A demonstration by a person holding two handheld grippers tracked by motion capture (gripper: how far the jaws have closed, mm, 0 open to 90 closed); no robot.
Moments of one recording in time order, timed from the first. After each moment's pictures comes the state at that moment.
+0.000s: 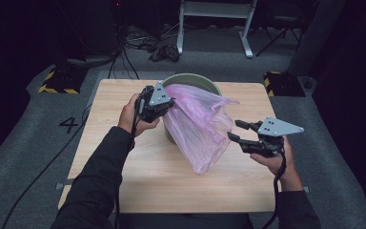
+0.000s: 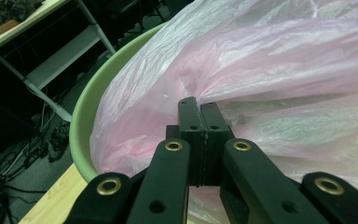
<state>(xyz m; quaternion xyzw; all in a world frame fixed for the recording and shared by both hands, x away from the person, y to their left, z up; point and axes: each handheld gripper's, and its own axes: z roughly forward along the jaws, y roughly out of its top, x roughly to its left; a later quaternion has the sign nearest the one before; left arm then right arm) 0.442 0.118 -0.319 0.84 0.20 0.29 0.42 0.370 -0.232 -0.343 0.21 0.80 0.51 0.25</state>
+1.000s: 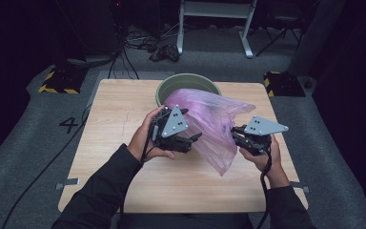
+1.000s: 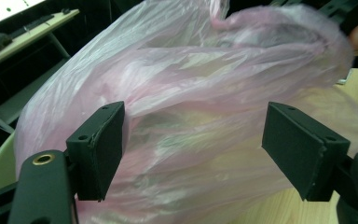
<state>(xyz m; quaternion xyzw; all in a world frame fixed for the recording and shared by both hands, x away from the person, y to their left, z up) 0.355 0.067 -0.306 0.82 0.15 0.28 0.47 0.375 -0.207 -0.345 0.20 0.80 0.51 0.25</state>
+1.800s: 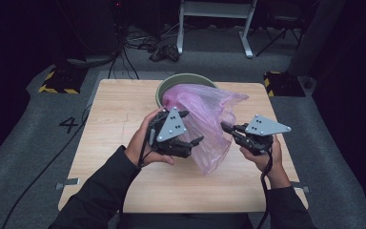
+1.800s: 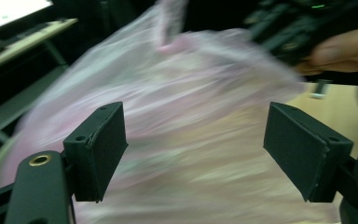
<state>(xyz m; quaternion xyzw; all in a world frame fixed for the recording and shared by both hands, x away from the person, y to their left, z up) 0.337 0.064 -0.297 0.82 0.14 0.25 0.49 0.369 -0.204 -0.334 0.20 0.79 0.51 0.28</state>
